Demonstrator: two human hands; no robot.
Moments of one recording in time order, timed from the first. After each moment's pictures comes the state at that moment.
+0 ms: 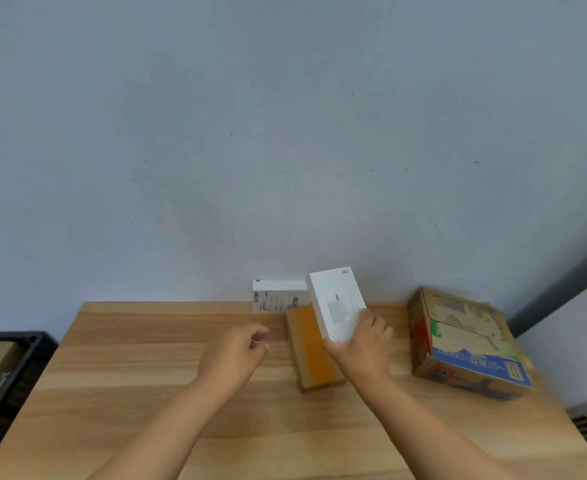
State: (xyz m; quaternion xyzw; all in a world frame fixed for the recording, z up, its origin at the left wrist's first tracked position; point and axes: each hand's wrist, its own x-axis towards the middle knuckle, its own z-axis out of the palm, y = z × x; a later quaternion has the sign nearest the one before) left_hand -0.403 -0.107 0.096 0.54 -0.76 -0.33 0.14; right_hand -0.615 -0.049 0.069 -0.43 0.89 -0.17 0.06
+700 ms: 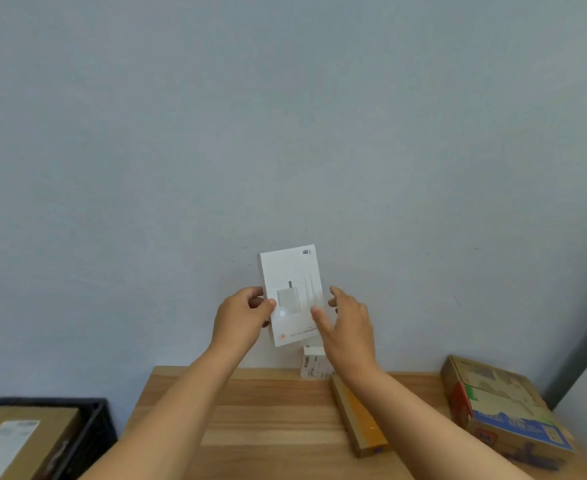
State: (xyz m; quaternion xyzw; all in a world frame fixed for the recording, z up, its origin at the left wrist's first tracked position) left_hand -0.273 -0.117 0.258 0.47 -0.62 -0.43 0.45; right_hand -0.432 -0.057 0.246 -0.54 0.75 -0.39 0.02
